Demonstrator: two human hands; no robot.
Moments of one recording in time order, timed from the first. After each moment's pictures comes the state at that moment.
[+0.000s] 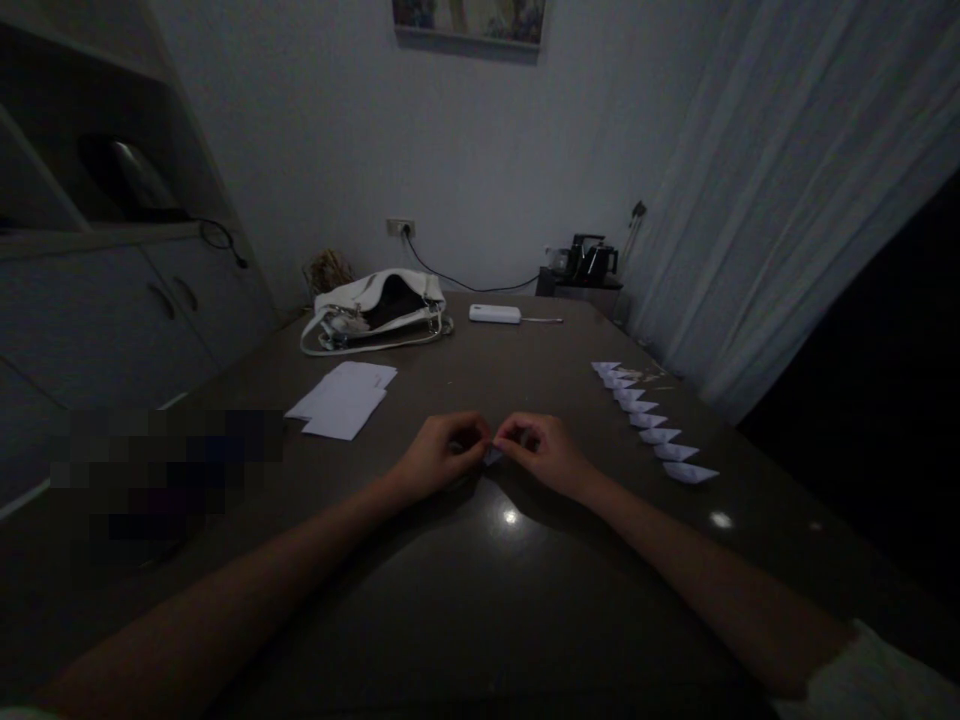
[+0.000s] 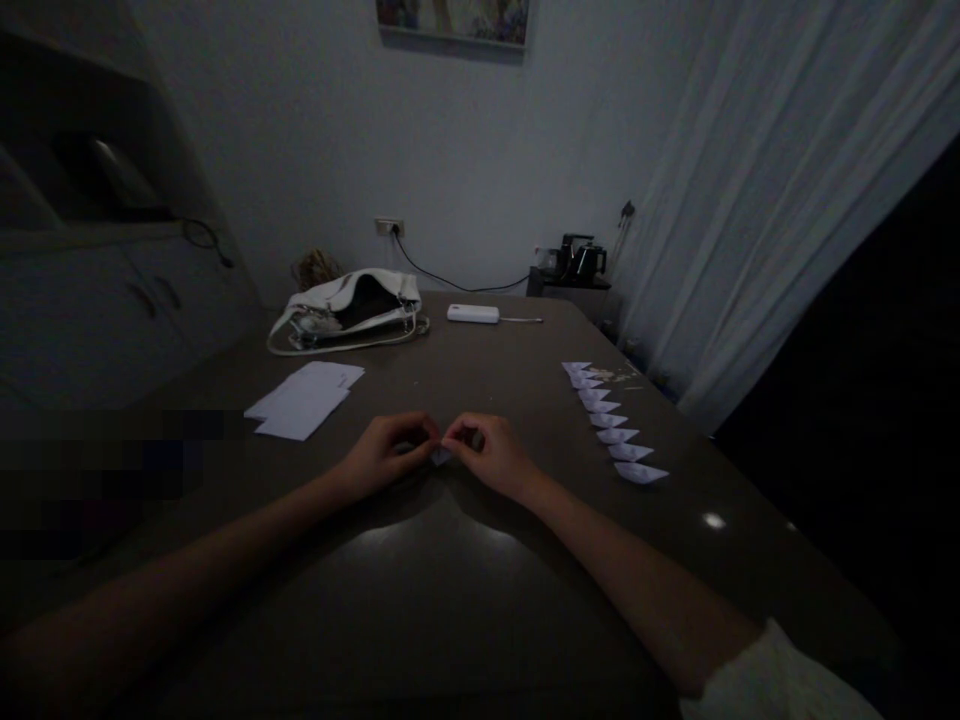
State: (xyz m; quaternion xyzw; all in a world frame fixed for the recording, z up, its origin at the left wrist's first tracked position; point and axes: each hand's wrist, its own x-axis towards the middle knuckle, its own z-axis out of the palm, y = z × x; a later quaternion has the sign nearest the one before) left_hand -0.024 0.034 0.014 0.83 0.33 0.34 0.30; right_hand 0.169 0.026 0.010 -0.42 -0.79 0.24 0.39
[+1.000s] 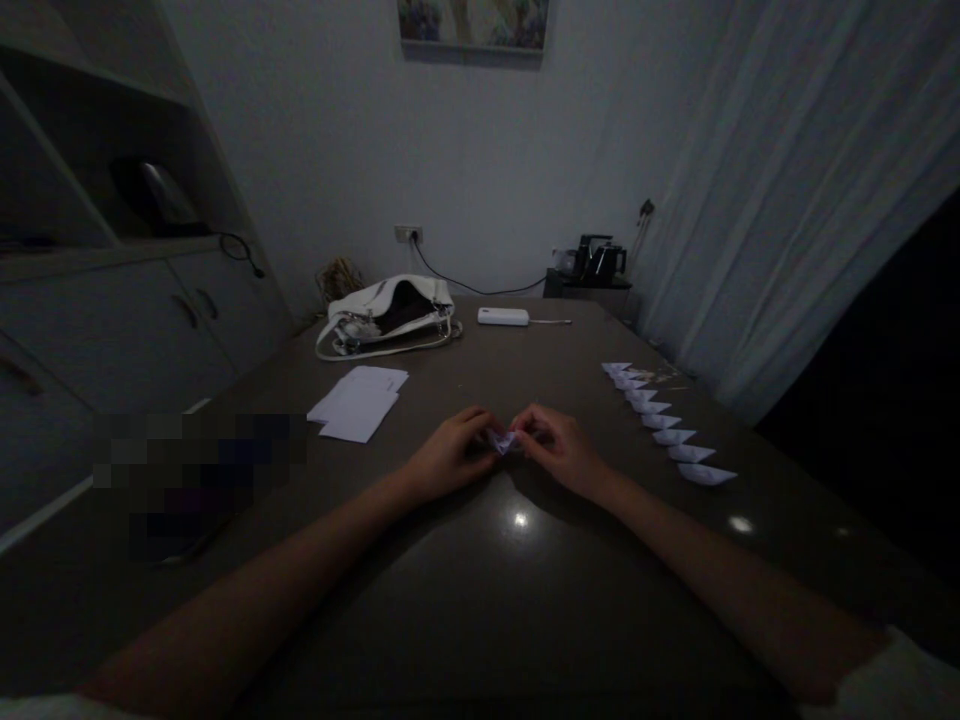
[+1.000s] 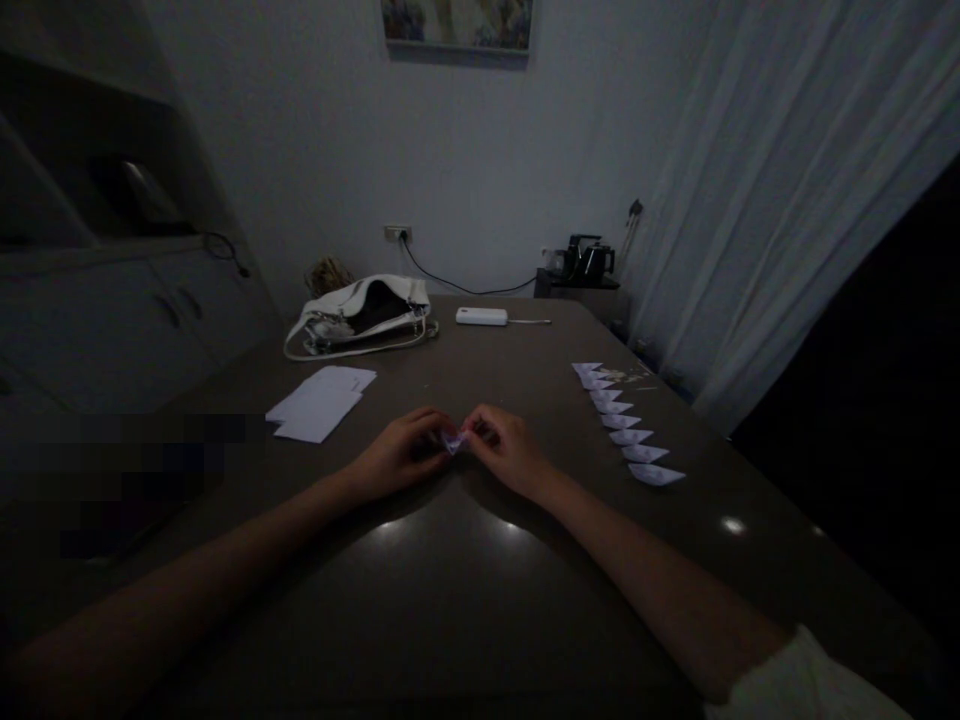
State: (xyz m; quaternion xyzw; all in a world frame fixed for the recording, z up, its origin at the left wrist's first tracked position) left_hand -0.029 0.038 0.013 0.88 0.28 0.32 0.21; right_hand 0.174 0.027 0.007 -0.36 -0.80 0.25 0.42
